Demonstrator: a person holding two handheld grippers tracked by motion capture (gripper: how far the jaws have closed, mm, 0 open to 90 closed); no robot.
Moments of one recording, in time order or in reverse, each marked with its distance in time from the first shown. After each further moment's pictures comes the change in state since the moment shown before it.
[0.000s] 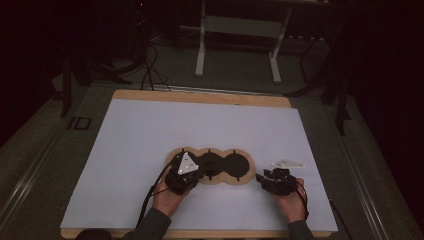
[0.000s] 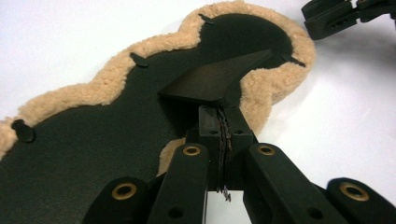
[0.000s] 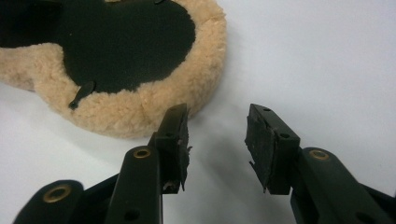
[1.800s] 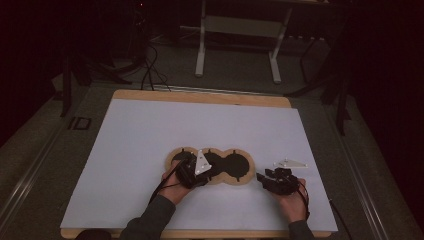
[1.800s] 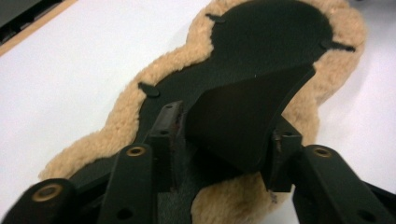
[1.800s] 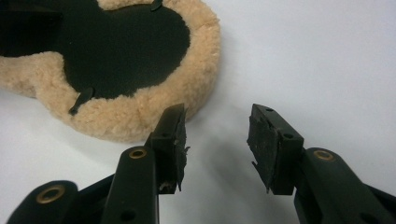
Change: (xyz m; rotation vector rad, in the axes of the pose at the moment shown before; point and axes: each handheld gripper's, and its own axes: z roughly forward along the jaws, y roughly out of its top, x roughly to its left) left arm -0.004 0.016 0.031 0.041 0.096 0.255; right arm -0.003 0.000 -0.002 -0.017 0.004 0.019
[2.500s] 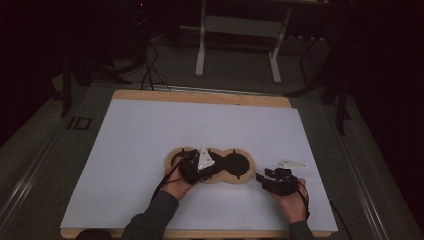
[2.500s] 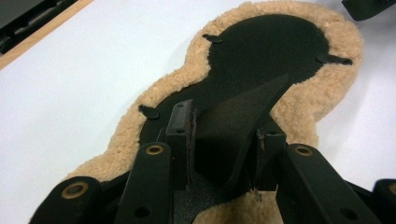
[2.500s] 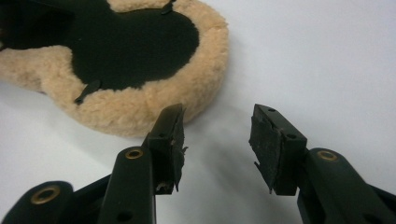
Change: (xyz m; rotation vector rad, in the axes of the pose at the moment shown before) left arm 0.007 0.013 0.001 0.000 -0.024 -0.004; right arm 0.003 0.001 -0.003 -0.013 0.017 -0.007
